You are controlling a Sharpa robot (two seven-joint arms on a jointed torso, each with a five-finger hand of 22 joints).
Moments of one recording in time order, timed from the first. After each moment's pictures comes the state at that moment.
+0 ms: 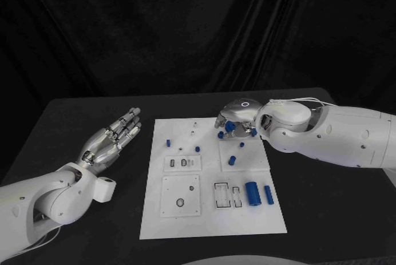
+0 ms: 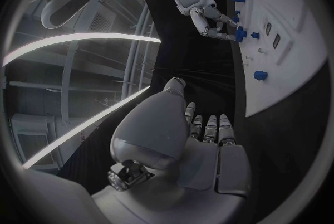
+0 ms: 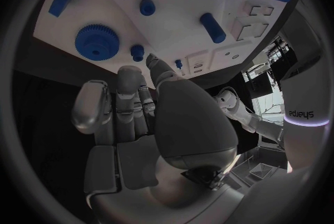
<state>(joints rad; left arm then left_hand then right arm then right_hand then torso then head) 1.17 -0.99 -0.21 1.57 -0.15 -0.09 0.68 1.49 0.17 -0.18 0.29 0.68 0.28 -0.07 0.04 0.03 0.00 -0.10 0.01 0.00 0.00 -0.03 0.00 0.00 0.16 0.00 -0.03 0.00 0.00 1.38 -0.85 -0.21 1.54 -1.75 -0.19 -0.10 1.45 -0.07 0.10 0.06 0.27 0.89 0.12 0.07 0.10 1.00 0.09 0.09 0.06 1.45 -0.02 0.98 0.62 0.10 1.40 0.08 1.28 1.07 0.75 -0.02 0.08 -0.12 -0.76</state>
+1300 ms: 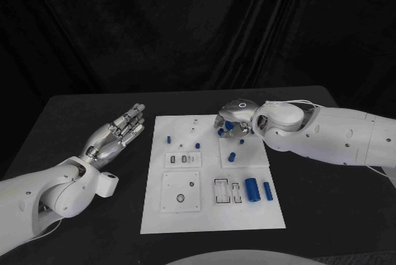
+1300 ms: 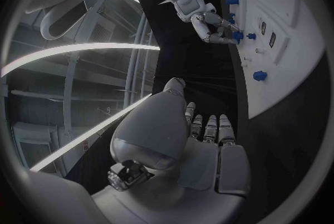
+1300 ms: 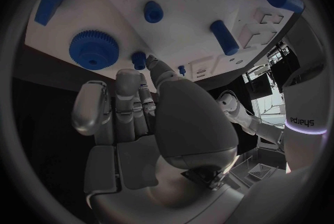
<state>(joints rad) 1.17 -0.97 -0.21 1.54 -0.23 -0.10 0.68 1.49 0.17 -0.19 0.29 0.67 0.27 -0.07 0.04 0.03 0.00 -0.11 0.01 0.00 0.00 -0.03 0.00 0.00 0.13 0.00 -0.03 0.00 0.00 1.33 -0.78 -0.21 1.43 -1.75 -0.23 -0.05 1.45 -0.06 0.13 0.07 0.28 0.93 0.13 0.08 0.10 1.02 0.10 0.09 0.07 1.45 -0.01 1.02 0.65 0.10 1.40 0.09 1.30 1.10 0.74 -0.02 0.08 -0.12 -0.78</state>
